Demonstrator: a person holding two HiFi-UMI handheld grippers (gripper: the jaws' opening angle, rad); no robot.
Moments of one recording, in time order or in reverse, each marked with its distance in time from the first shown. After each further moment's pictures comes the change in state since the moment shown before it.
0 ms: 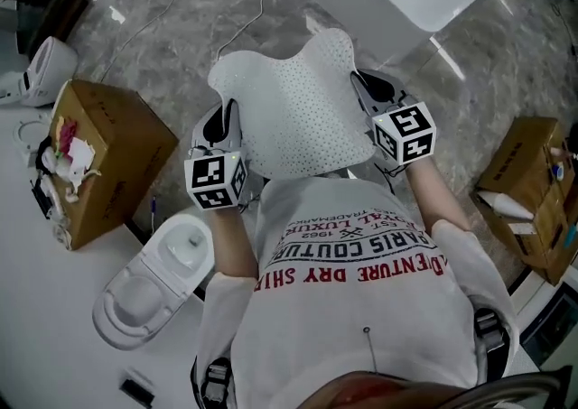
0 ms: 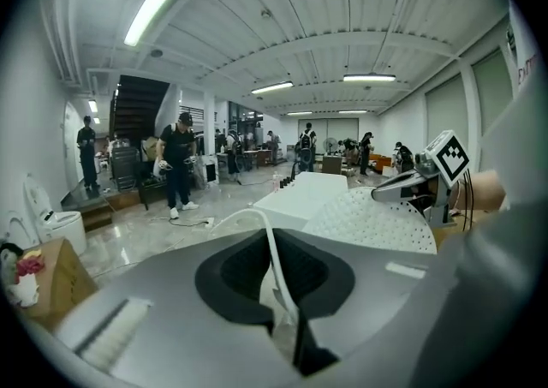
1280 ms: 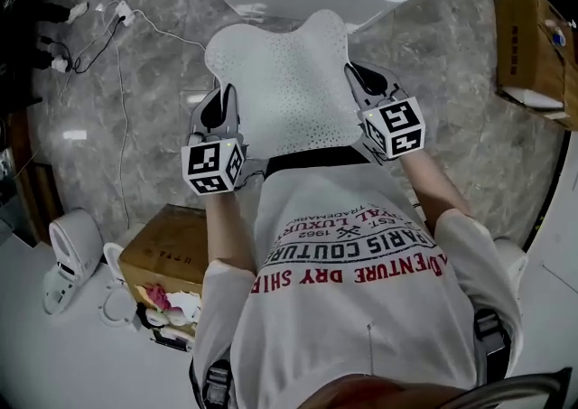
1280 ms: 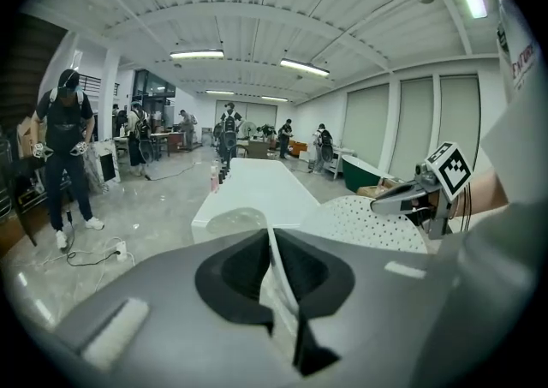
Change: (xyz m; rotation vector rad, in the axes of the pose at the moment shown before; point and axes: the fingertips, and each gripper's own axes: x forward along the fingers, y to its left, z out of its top) left arm 0.401 0.067 0.111 0.214 0.120 -0.636; right arm 0.183 -0.195 0.016 0.348 0.078 -0.555
